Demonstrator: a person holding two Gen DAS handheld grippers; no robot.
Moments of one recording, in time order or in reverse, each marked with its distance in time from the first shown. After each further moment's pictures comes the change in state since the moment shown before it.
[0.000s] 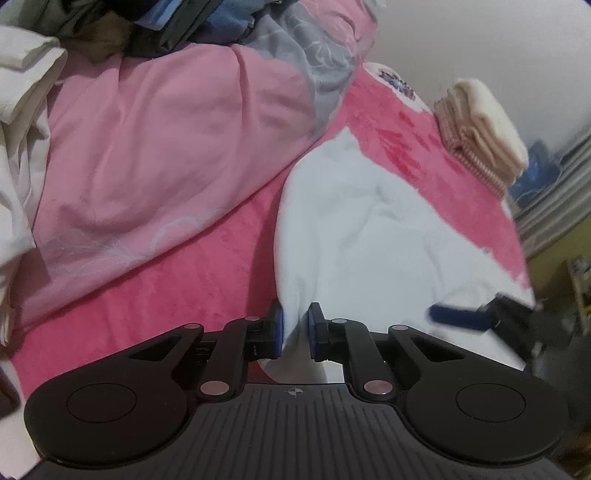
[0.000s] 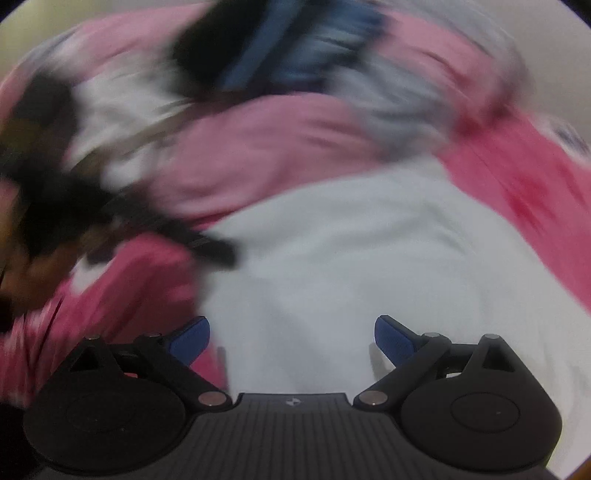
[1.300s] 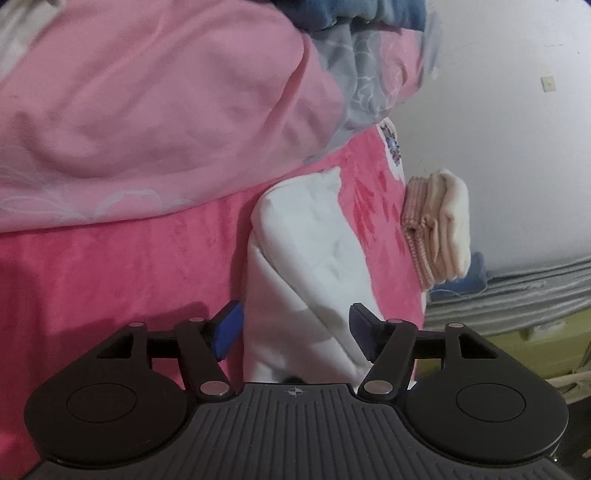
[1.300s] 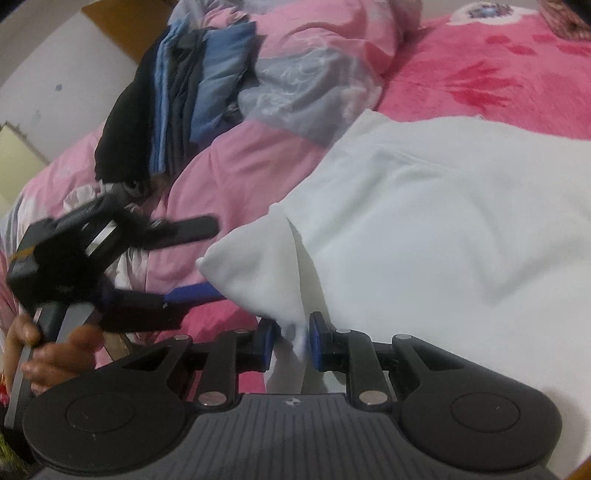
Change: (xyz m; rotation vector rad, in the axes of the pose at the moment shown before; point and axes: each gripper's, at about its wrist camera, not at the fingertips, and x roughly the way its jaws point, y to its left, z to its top) left arm 0.035 0.038 0.019 -0.458 0.006 -0.315; right arm 0.013 -0.059 -0.028 0.603 -0.126 0.138
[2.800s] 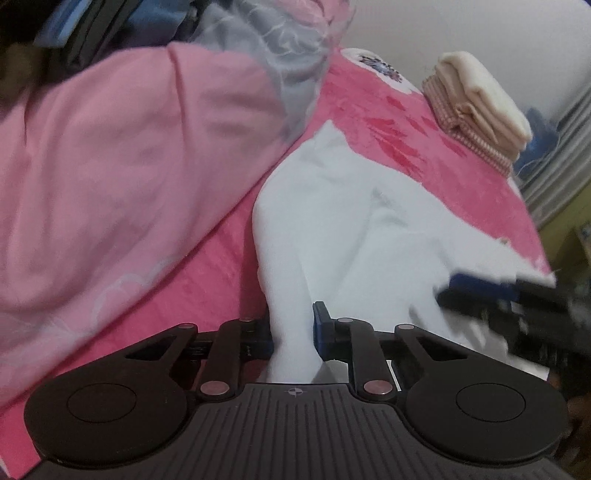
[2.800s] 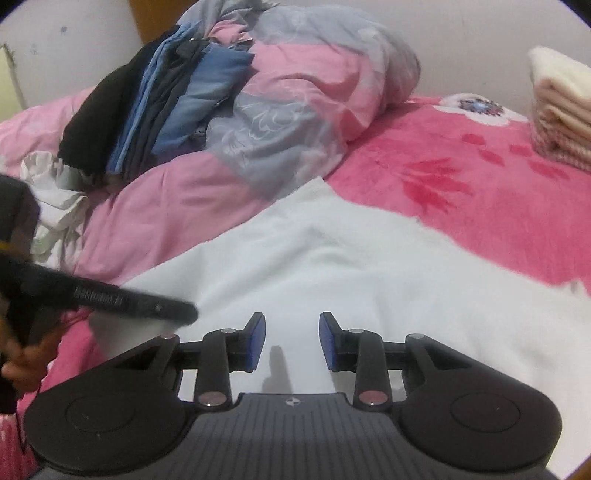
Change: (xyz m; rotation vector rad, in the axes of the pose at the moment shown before) left arm 0.028 -0.048 -0.028 0.621 -0.009 0.368; right arm -0.014 -0.007 0.039 -0.281 -0.086 -0.260
